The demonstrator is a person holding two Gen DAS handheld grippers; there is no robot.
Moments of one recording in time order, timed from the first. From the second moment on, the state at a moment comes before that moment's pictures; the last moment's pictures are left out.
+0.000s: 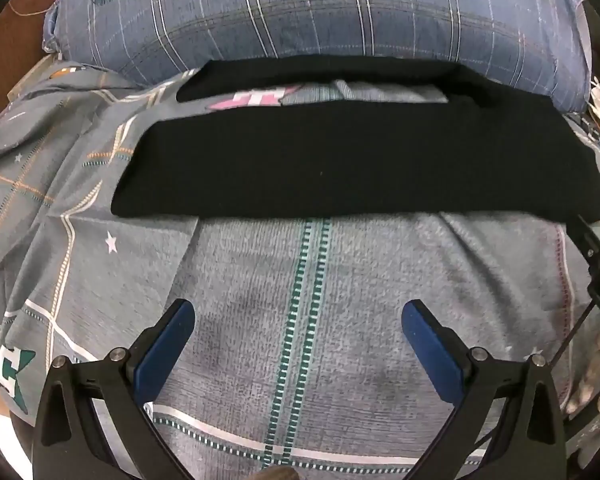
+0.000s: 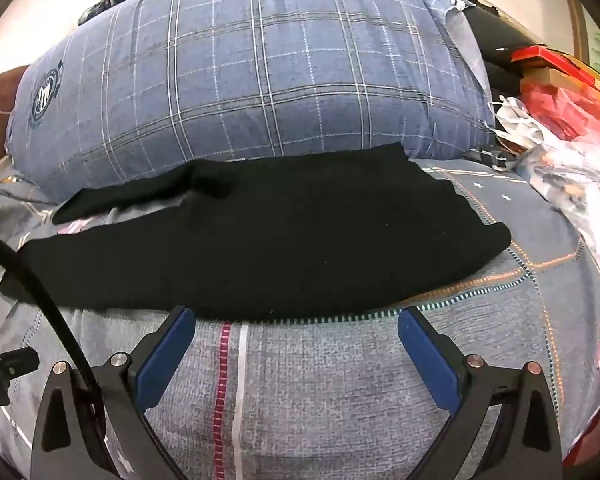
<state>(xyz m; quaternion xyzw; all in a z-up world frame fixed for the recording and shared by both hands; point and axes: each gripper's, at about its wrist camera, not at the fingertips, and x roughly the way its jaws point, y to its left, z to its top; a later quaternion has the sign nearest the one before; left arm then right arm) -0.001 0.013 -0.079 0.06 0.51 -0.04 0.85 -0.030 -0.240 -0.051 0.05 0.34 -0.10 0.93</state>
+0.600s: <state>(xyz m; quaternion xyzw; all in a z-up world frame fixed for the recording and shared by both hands) 0.000 0.017 -0.087 0.05 0.52 -0.05 0.85 -0.025 -0.239 -0.057 0.05 0.36 -0.09 0.93</state>
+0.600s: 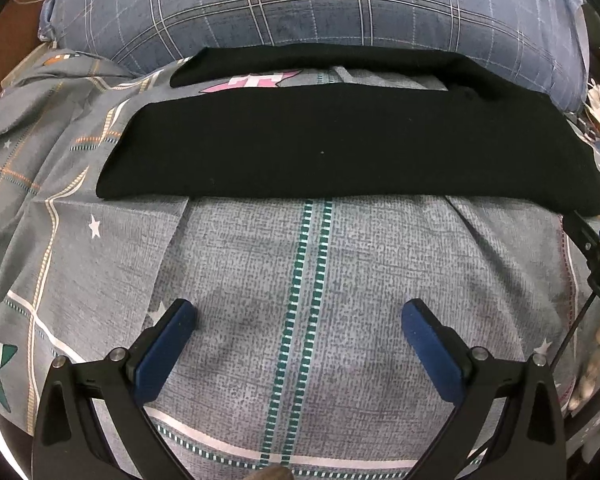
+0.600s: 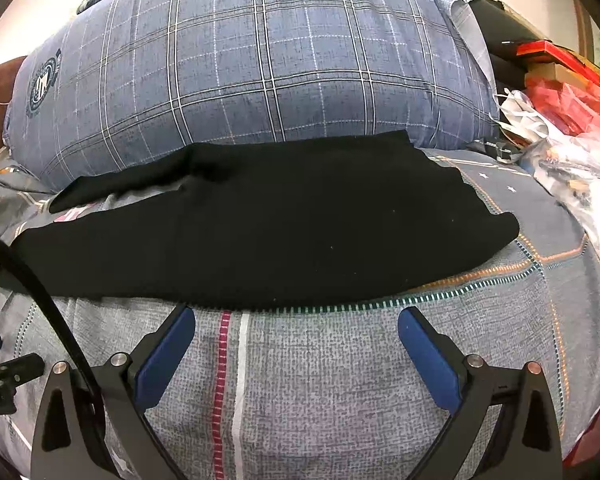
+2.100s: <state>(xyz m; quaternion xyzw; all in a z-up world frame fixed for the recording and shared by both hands) -0.019 0.014 -0.089 0.05 0.49 -0.07 0.87 -0.019 -0.235 -0.072 0.04 0.38 -0.10 0.92</state>
